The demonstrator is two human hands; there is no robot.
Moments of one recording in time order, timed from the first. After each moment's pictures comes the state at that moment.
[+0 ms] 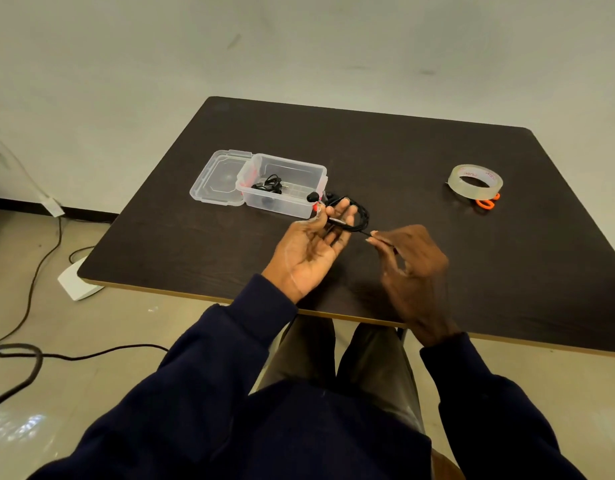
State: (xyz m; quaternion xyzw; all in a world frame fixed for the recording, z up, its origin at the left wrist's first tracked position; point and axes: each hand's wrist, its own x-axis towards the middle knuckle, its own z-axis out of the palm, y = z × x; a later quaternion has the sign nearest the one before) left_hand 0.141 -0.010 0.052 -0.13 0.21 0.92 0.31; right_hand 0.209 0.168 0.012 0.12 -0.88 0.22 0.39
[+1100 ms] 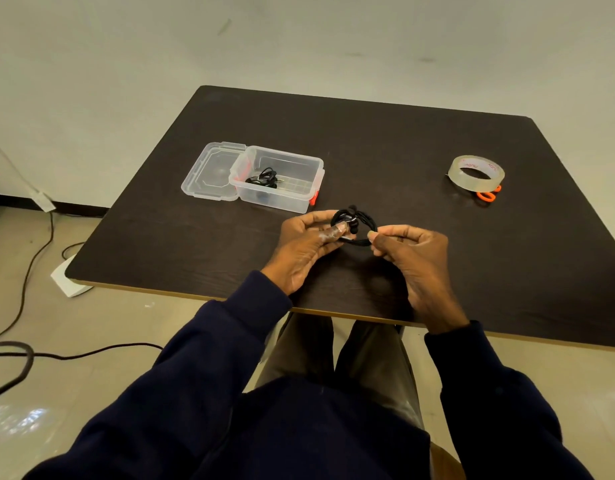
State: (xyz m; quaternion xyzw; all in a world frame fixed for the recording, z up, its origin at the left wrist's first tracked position) left_hand 0.126 -0.008 0.023 -0.03 0.53 0.81 0.24; right_hand 0.188 0.163 0.025 -0.25 -0.70 0.66 0.12
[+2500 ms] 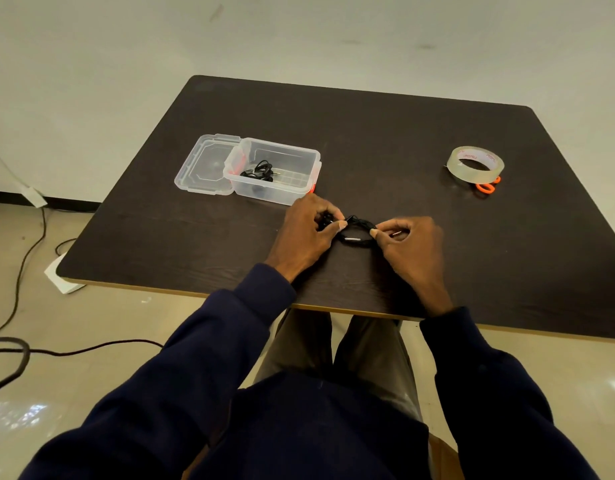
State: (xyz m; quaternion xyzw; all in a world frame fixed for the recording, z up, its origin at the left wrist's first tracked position) left_hand 0.107 -0.007 0.002 0.22 0.87 0.45 -0.03; right_hand 0.173 0.180 0.008 -0.17 -0.90 0.36 0.14
